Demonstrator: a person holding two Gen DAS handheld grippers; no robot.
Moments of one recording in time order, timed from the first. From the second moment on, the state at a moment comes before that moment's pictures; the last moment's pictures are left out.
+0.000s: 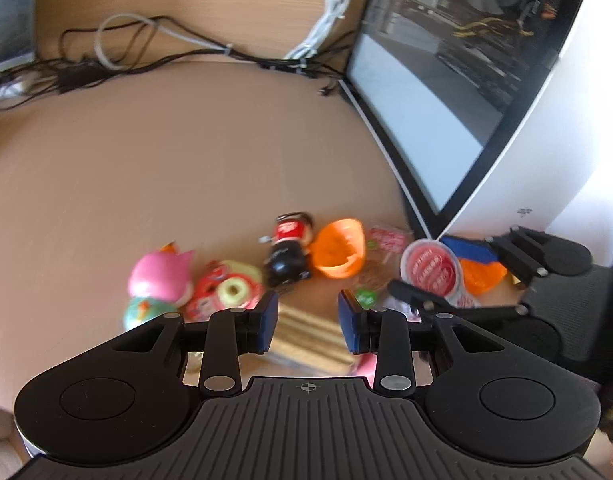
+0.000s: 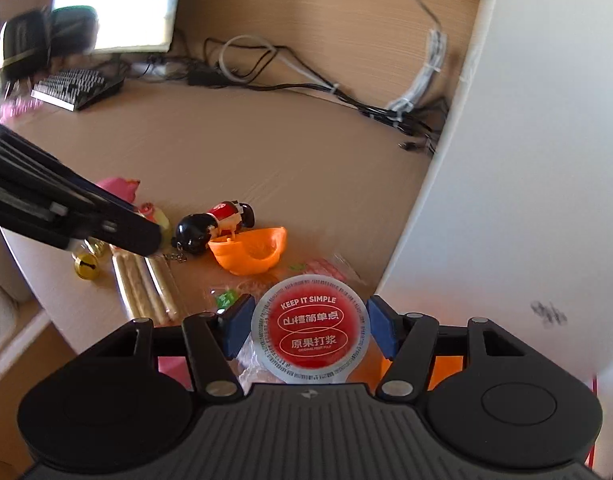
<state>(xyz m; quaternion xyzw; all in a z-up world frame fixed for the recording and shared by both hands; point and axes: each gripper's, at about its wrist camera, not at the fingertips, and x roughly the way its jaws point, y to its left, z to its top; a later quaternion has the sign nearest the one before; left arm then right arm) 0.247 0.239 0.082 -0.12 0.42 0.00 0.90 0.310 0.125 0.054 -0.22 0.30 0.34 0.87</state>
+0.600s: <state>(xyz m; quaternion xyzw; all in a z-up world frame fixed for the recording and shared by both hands) 0.205 0.268 0.046 -0.18 0.44 0.01 0.88 0.311 0.136 0.034 -0.30 0.26 0.34 0.85</state>
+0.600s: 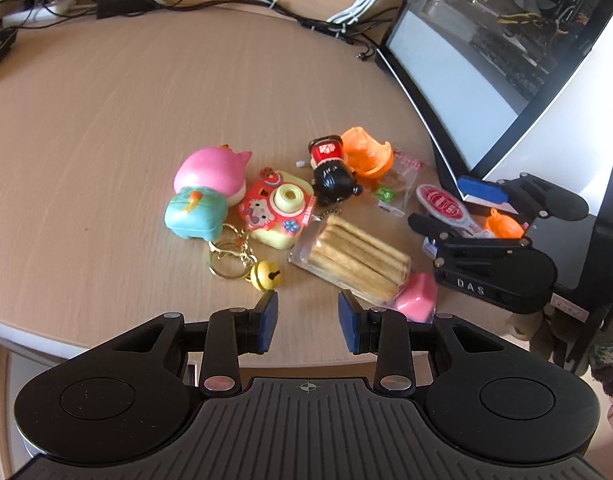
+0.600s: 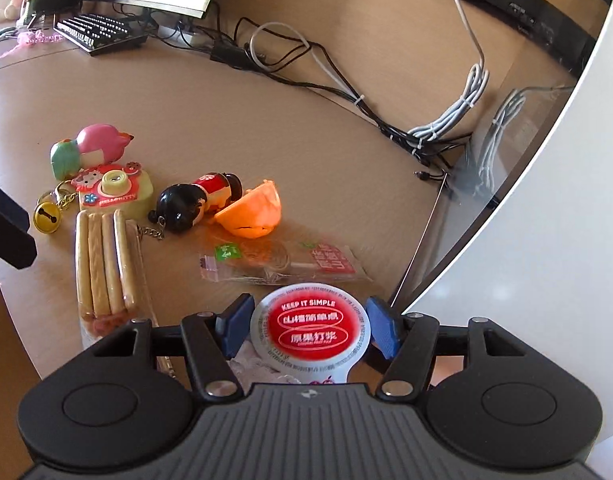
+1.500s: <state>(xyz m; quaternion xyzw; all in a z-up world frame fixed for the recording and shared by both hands) -0.035 0.189 0.106 -0.11 0.32 0.02 0.94 0.053 -0.004 0.155 -0.06 0.21 0.17 0.96</state>
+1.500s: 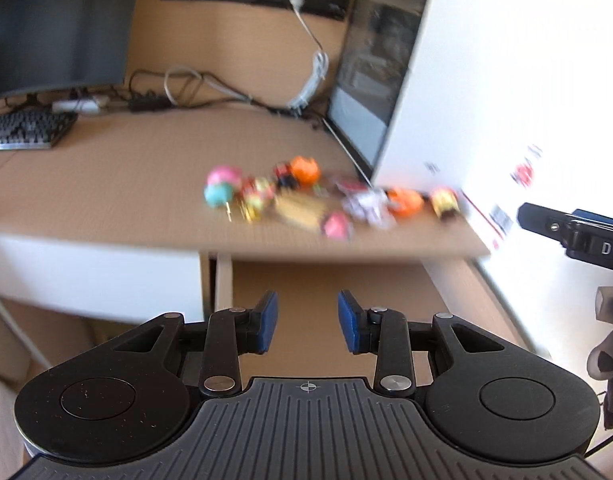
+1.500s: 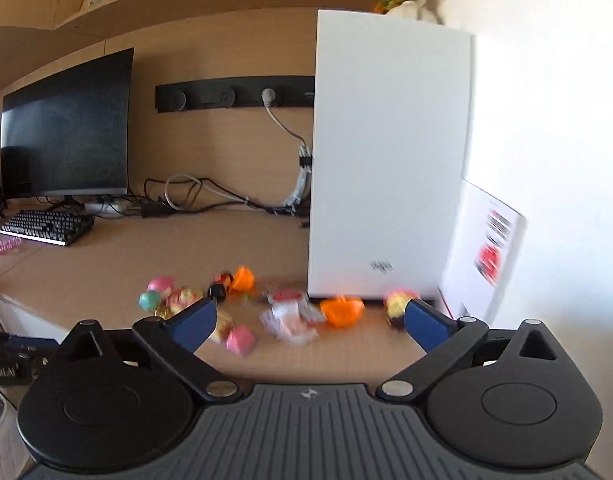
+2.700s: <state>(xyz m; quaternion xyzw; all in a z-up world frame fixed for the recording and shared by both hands) -0.117 0.093 -0.049 -0.07 0.29 0.12 0.95 -0.063 -0.073 -0.047 -0.08 0.29 0.12 0.94</state>
